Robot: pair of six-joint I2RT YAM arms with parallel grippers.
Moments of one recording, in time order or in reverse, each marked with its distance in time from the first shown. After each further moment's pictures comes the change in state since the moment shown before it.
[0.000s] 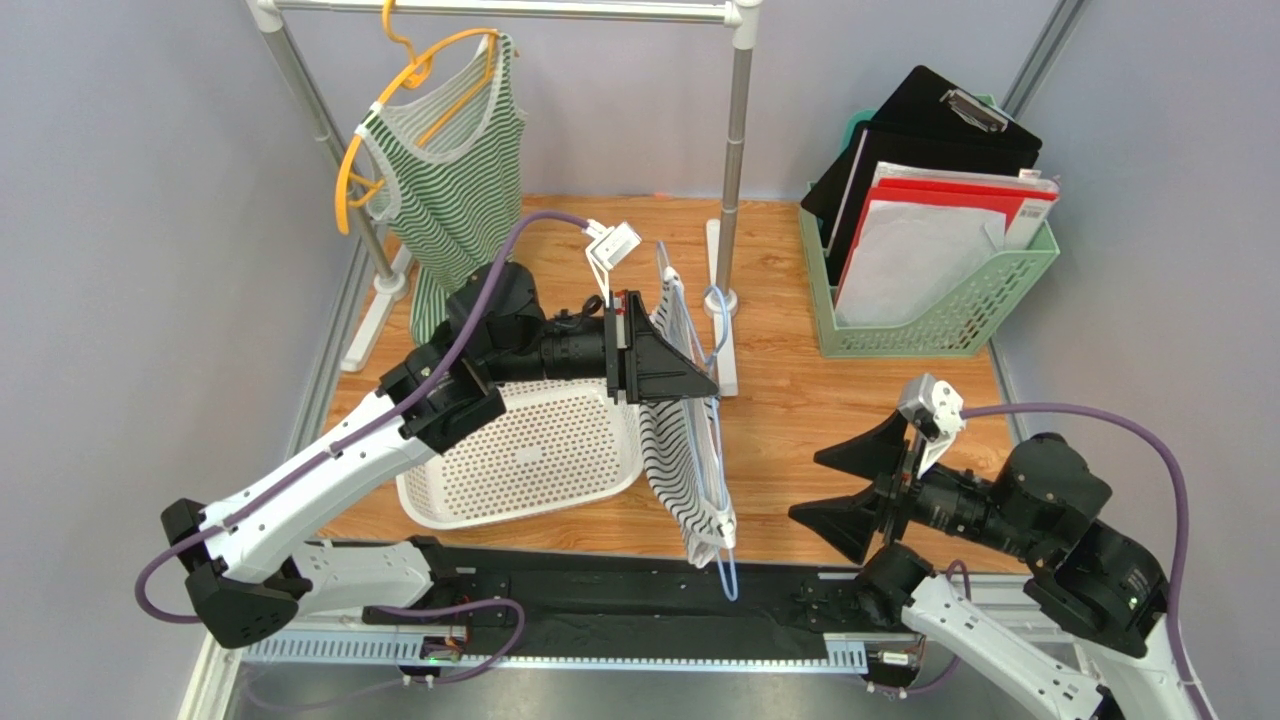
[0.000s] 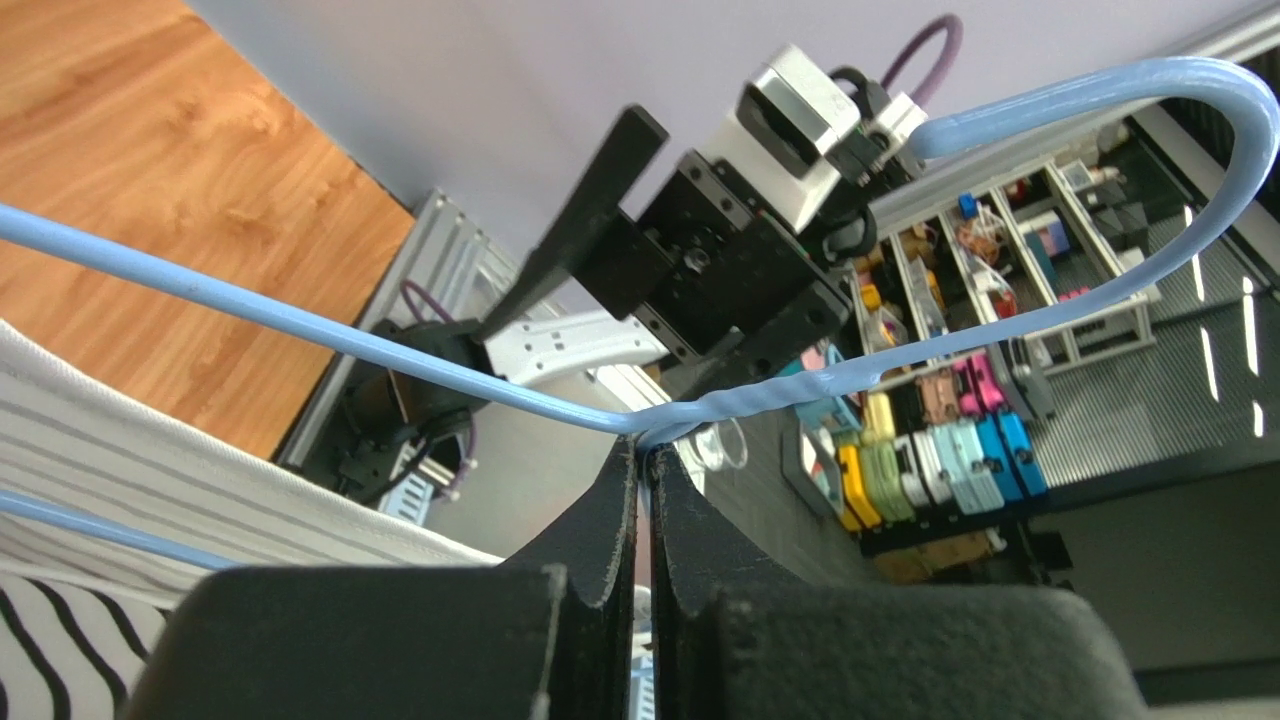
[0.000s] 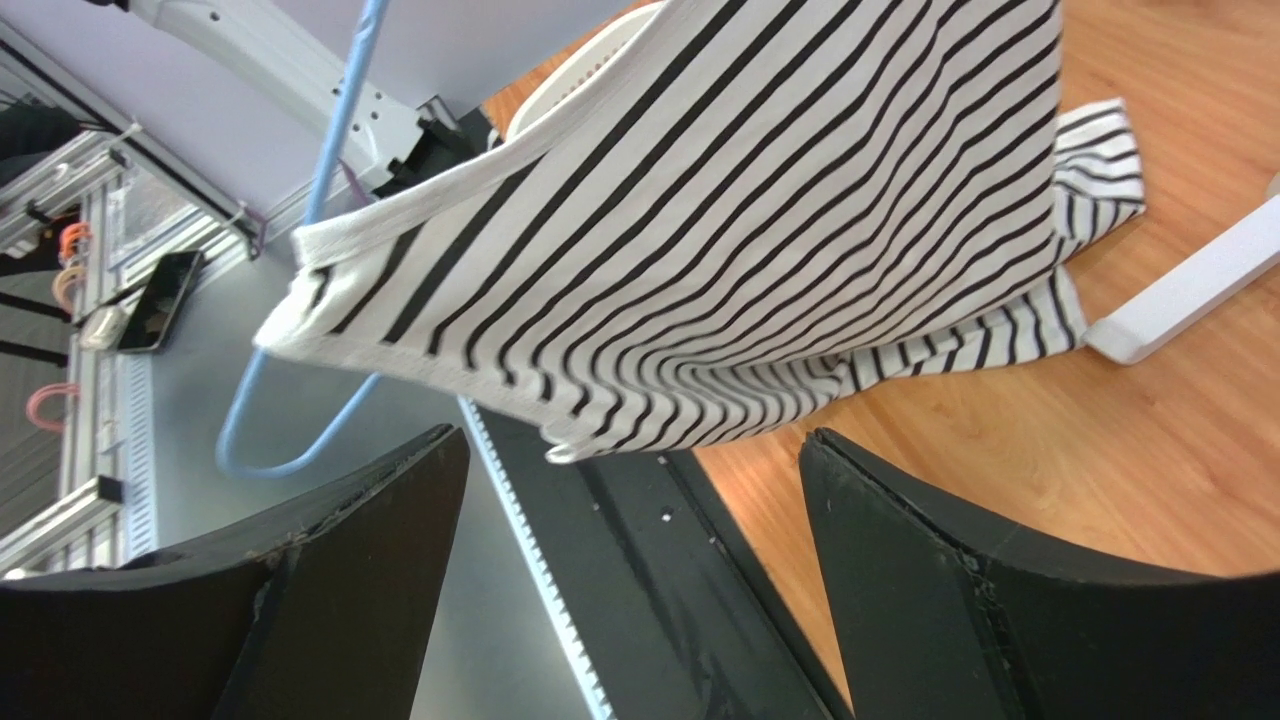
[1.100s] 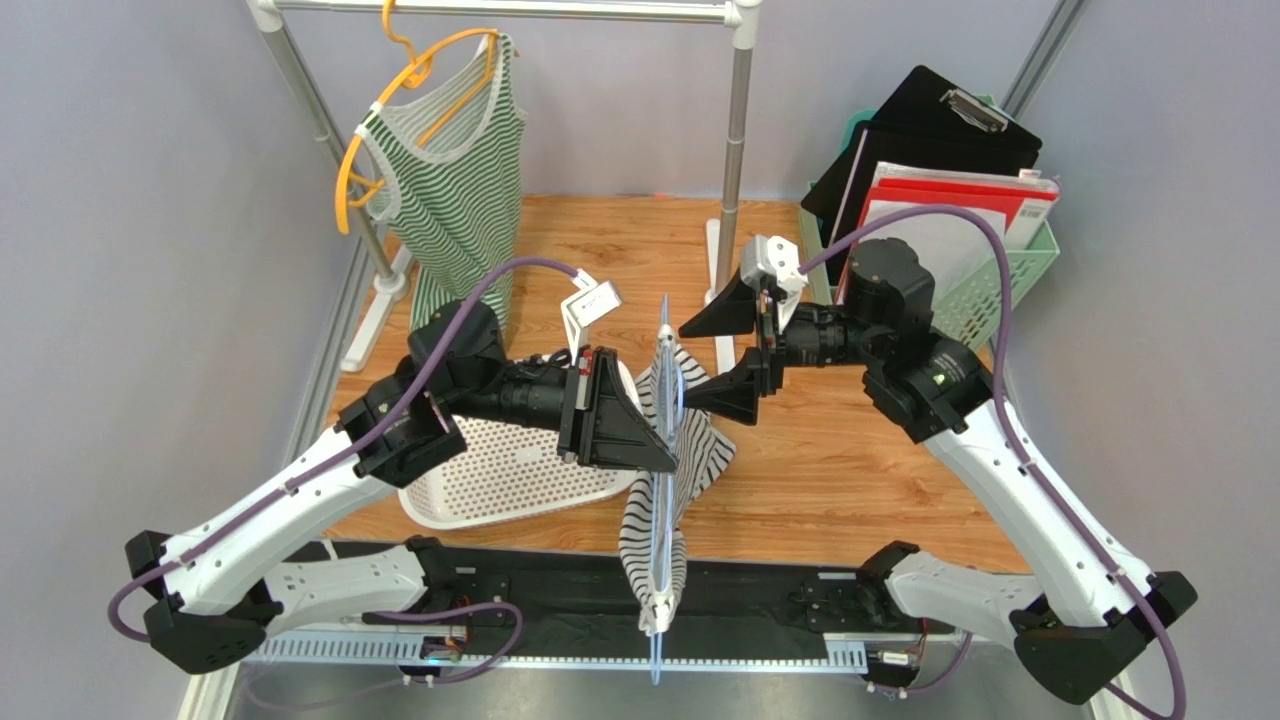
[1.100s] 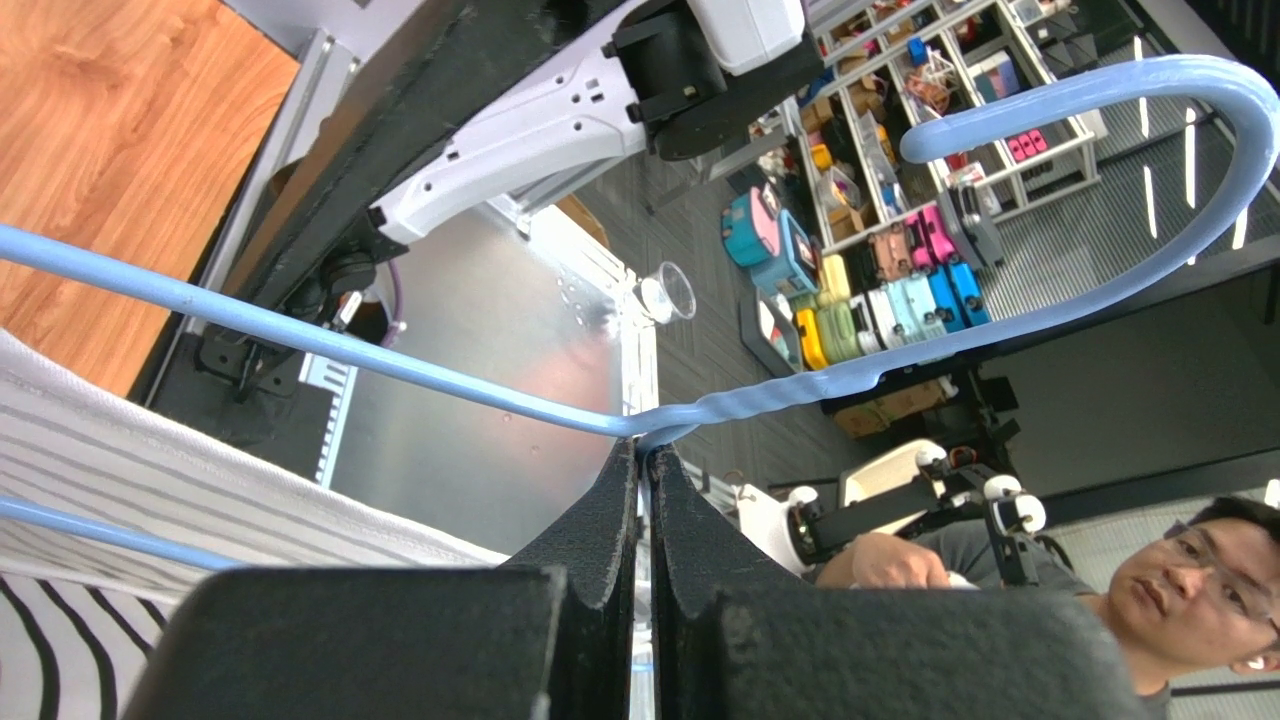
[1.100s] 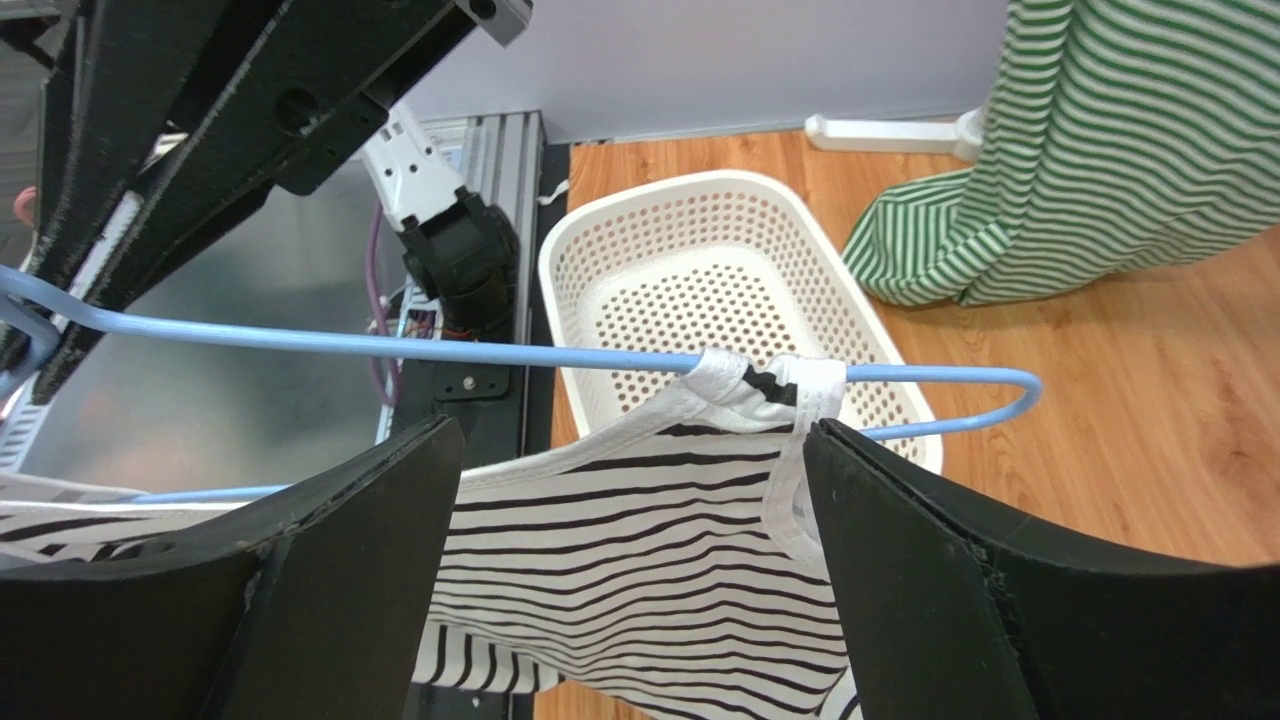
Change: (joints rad) left arm -0.046 -0.158 -0.103 -0.090 0.174 0.027; right arm -0.145 0.696 0.240 0.476 -0.533 -0.354
